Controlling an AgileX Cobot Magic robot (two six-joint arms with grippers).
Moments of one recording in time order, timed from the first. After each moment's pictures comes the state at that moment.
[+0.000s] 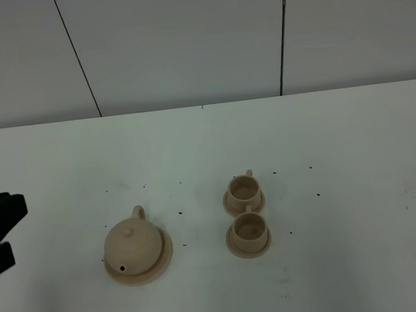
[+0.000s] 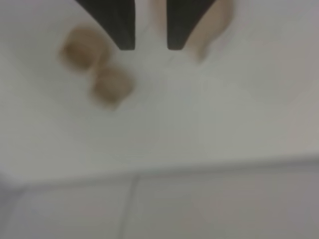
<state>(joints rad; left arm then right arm) 0.12 0.83 -0.66 -0.82 0.60 0.82 0.05 -0.01 -0.49 0.09 1.06 0.04</state>
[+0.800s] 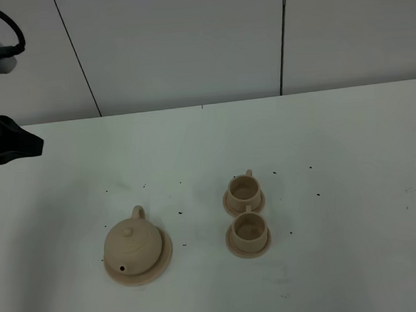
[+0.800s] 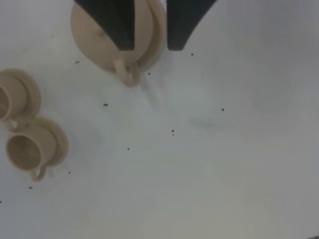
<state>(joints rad) 0.12 1.56 -1.29 -0.52 0.85 0.73 0.05 -0.01 -0.49 0.10 1.06 0.04</state>
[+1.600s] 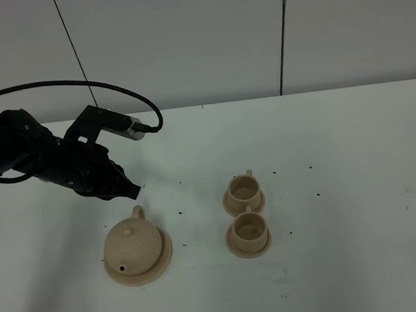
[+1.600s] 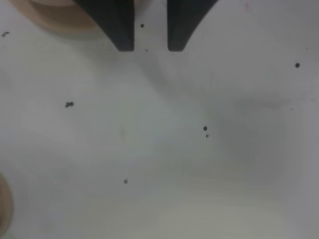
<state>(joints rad) -0.13 1.98 -1.30 -0.44 0.52 0.80 0.05 -0.01 -0.49 0.11 1.06 0.05</state>
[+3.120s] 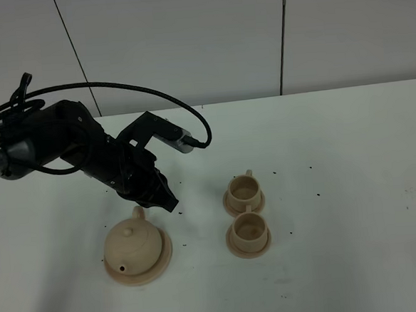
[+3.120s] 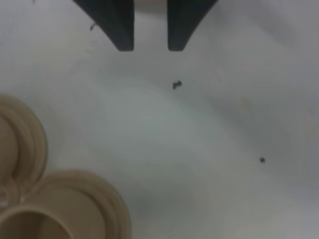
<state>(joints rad) -0.27 2.07 -1.43 -0.40 0.69 0.82 0.05 -0.01 -0.49 0.12 1.06 0.05</state>
